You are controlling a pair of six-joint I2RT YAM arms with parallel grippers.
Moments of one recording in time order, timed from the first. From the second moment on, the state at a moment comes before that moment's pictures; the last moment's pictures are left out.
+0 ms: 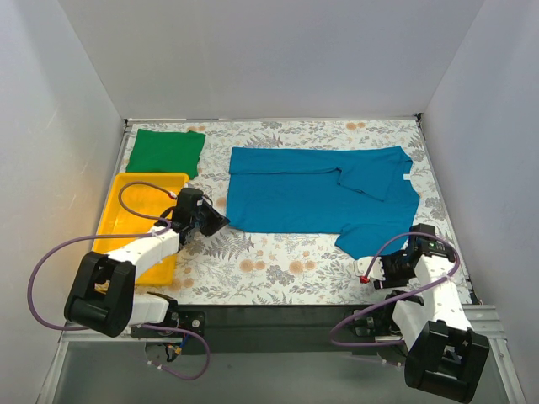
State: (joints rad) left arm -0.33 1.30 0.55 -0.02 0.08 -1.04; right arm -0.23 0.87 0.43 -1.07 -0.44 -1.97
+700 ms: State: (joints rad) left arm -0.33 1.24 0.52 -0.01 0.12 -1.06; right arm -0.23 0.81 0.46 -1.01 -0.51 -1.89
